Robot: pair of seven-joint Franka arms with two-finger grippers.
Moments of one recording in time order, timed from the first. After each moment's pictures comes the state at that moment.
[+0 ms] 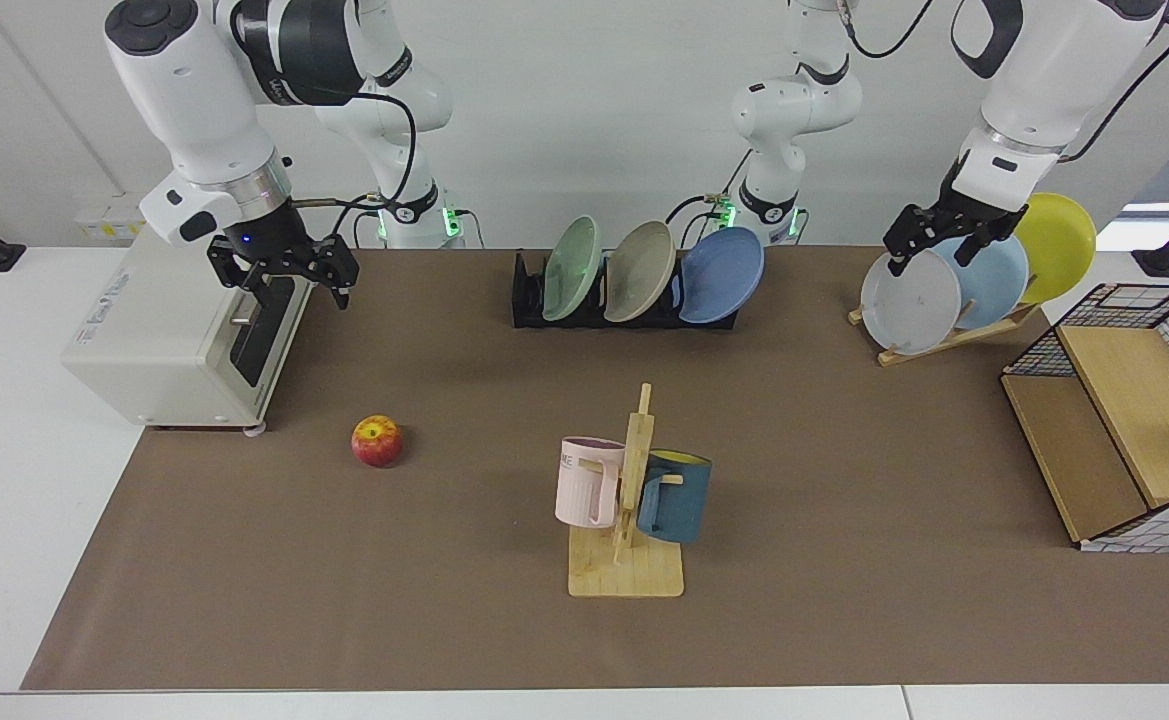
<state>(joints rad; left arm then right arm) 0.18 -0.07 -0.19 -1.68 -0.01 1.59 -0.14 0.04 0.03 -0.01 -1.63 0.00 1.67 0.05</state>
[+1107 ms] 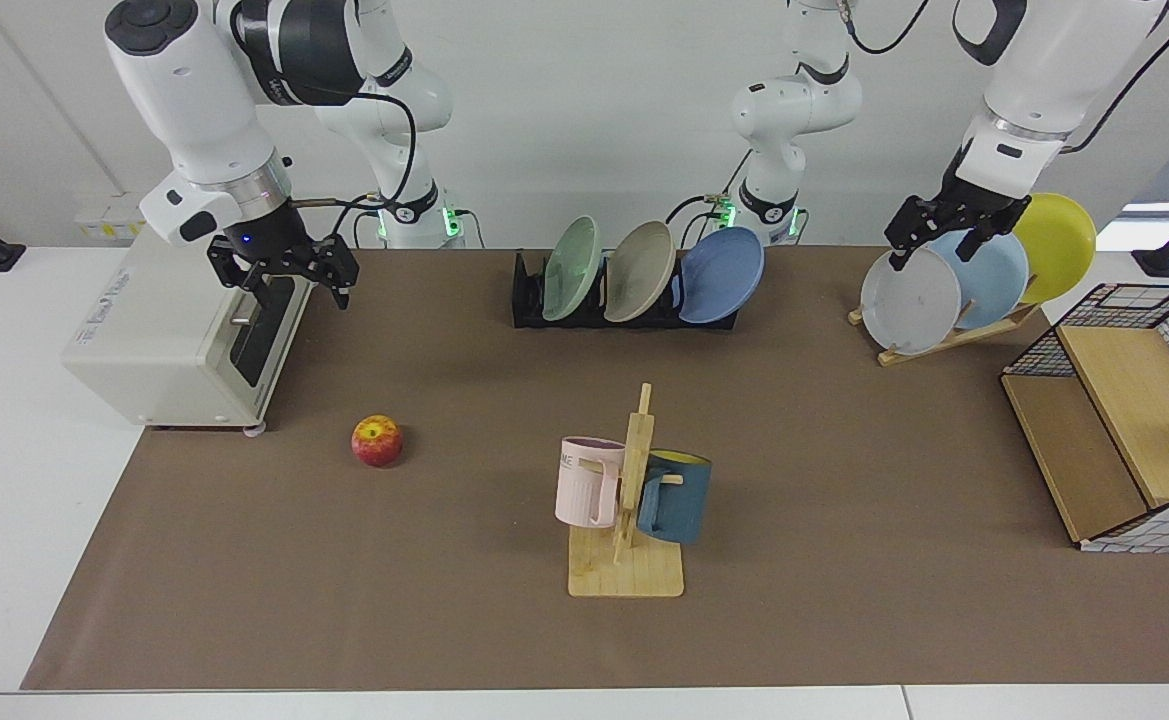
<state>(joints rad) 0.18 -0.08 -0.19 -1.67 -0.02 1.59 -0.14 0.04 0.03 -0.01 -1.63 0.00 1.67 0.05</state>
